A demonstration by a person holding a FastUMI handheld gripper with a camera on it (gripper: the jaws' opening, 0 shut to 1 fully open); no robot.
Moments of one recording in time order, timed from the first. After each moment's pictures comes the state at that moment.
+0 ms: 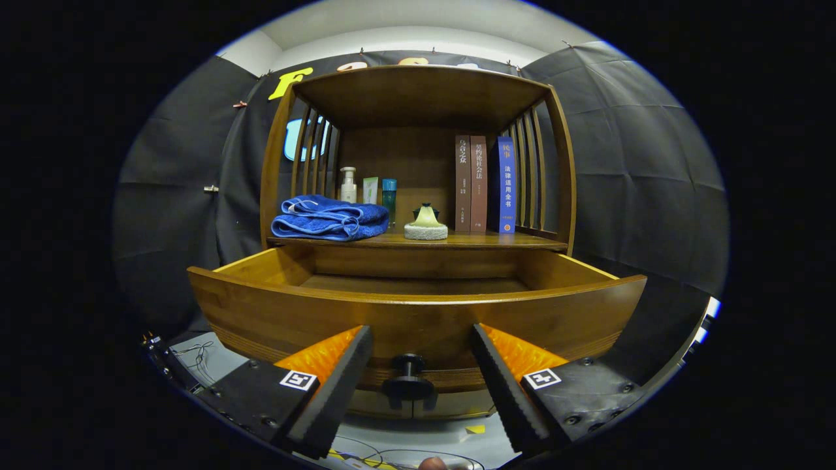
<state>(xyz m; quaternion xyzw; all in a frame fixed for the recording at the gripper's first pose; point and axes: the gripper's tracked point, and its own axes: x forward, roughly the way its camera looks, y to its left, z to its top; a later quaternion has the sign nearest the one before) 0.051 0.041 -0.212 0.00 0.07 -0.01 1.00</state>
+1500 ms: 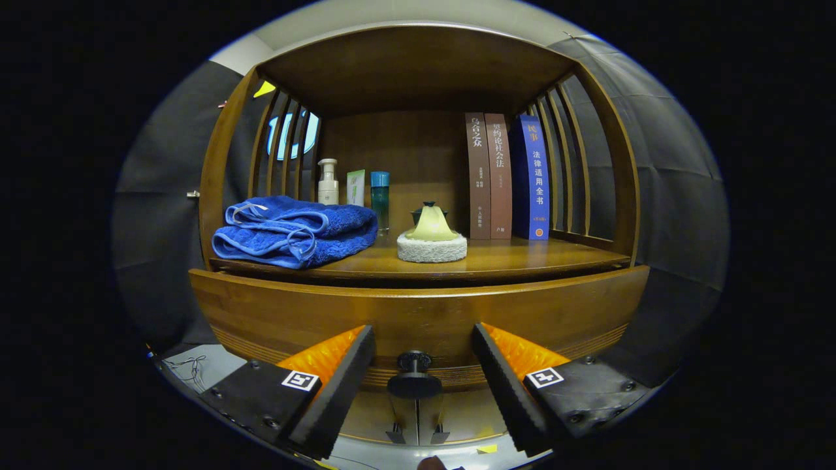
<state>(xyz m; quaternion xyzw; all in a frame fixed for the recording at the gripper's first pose) 0.195 0.043 -0.217 0.01 0.07 0.00 1.00</state>
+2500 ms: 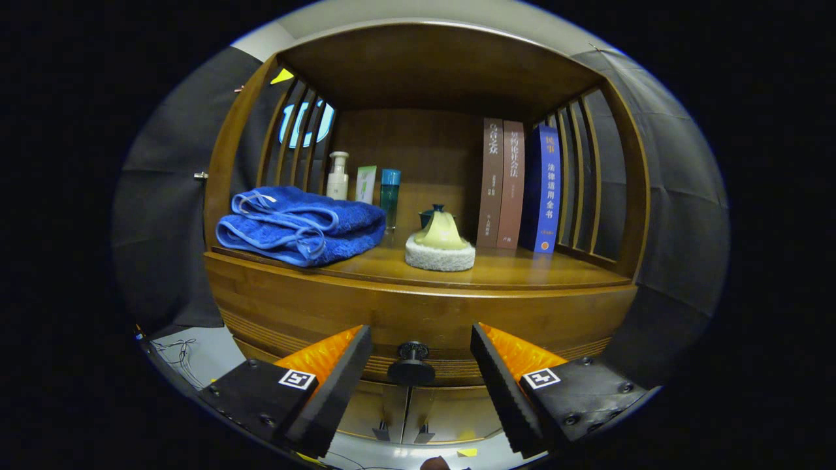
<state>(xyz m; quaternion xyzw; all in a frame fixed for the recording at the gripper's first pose) 0.181 0.046 -0.198 -0.04 0.07 0.00 1.00</state>
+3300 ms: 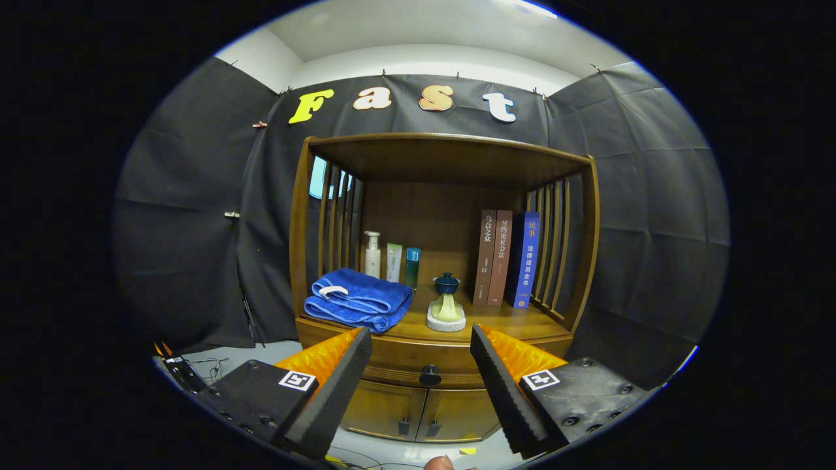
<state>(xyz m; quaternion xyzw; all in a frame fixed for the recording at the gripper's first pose) 0.044 0.065 -0.035 -0.02 0.02 0.04 1.00</state>
